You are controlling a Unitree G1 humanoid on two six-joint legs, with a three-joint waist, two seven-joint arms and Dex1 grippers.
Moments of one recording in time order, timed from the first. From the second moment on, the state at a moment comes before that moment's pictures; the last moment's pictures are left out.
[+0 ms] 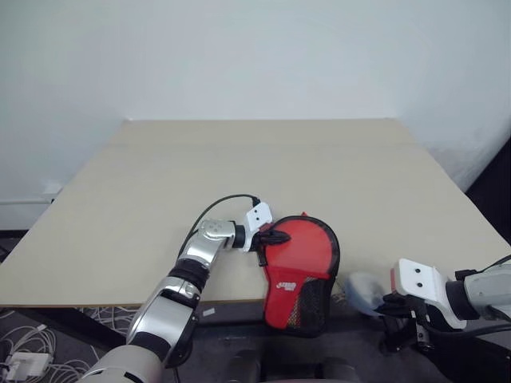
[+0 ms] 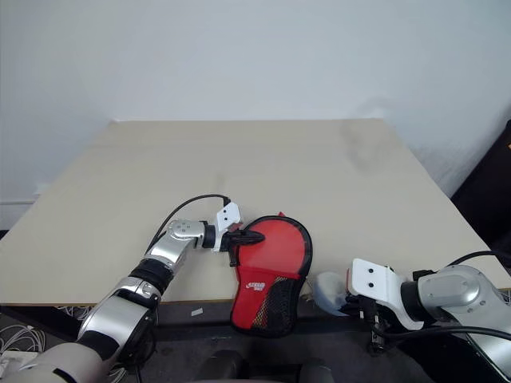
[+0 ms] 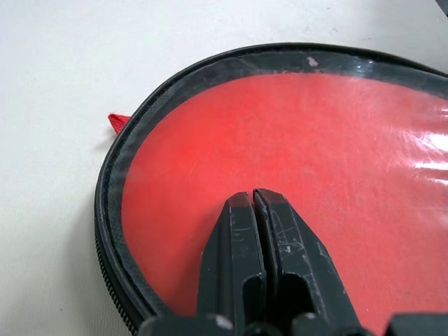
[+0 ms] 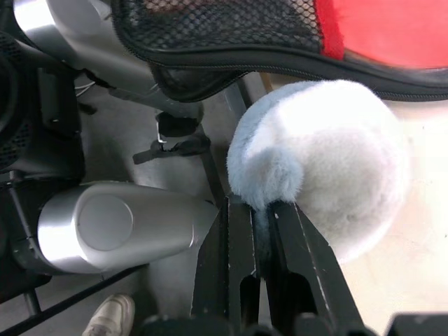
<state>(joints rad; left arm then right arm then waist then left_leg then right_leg) -0.69 0.24 -0.29 0.87 -0.05 -0.10 -1.09 0.18 -1.15 -0.03 -0.69 0.35 0.68 1.07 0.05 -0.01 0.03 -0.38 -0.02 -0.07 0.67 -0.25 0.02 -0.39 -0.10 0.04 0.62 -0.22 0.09</state>
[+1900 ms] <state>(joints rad) -0.72 0.15 -0.28 0.82 -0.01 -0.01 -1.21 0.03 -1.17 0.17 -0.93 0.84 0.74 0.82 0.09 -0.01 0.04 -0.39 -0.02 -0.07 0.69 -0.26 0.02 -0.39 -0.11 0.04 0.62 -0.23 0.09</state>
